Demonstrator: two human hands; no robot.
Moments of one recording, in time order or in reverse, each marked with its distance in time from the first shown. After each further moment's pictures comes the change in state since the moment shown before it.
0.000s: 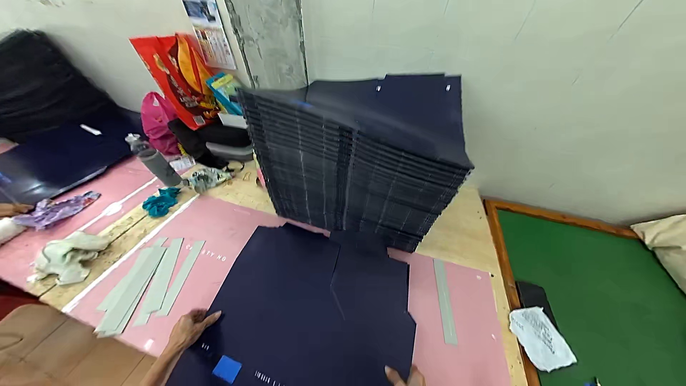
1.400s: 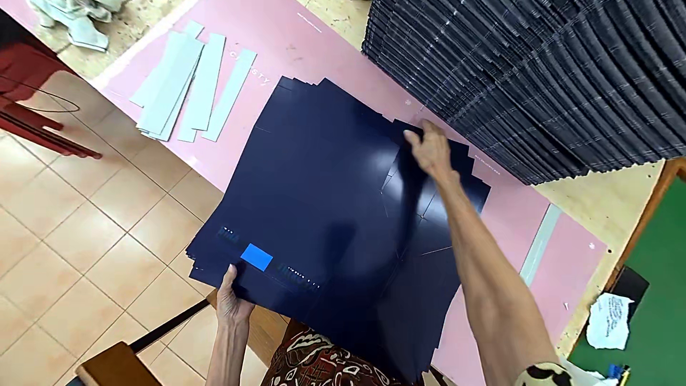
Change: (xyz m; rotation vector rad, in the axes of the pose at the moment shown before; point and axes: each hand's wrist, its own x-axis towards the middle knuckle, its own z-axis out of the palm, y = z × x) left_hand -0.224 -0.067 0.113 -1.682 0.480 -0.382; right_hand 0.183 -0.202 0.183 -0.789 -0.353 -0.948
